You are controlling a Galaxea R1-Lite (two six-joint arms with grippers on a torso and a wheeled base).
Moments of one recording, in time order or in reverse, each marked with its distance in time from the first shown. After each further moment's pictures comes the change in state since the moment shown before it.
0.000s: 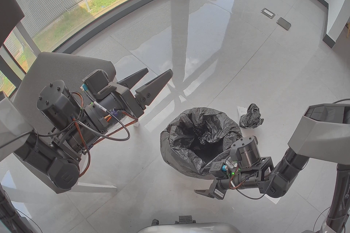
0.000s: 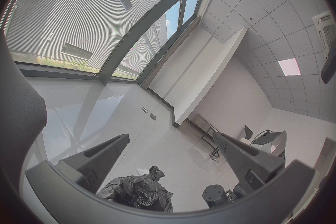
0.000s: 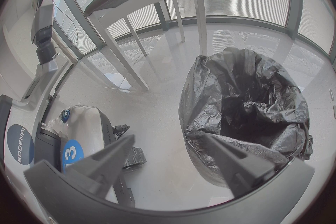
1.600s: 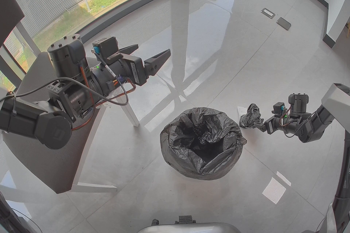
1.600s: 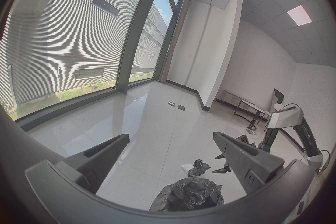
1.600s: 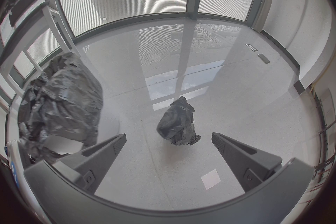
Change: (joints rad) left arm 0.029 -0.076 -0.345 0.621 0.161 0.376; right arm -0.646 0.137 -0.399 0.049 -0.024 0.075
